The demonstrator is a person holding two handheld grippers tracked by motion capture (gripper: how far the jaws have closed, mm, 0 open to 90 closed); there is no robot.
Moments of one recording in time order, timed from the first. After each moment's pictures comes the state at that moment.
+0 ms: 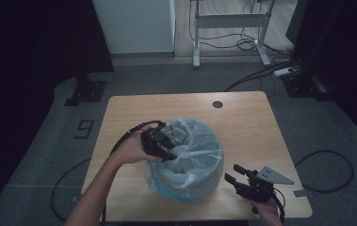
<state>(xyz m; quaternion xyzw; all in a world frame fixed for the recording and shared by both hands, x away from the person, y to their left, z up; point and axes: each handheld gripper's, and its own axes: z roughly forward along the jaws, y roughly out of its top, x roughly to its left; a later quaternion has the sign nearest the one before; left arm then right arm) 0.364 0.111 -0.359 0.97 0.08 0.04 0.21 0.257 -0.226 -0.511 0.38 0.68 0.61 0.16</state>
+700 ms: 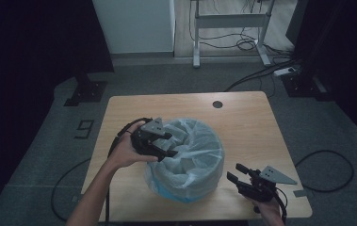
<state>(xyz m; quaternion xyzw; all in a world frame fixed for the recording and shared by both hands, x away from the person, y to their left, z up) 0.349 0.148 -0.343 0.91 0.13 0.08 0.38 0.257 -0.231 -0.509 0.39 0.67 0.61 0.17</state>
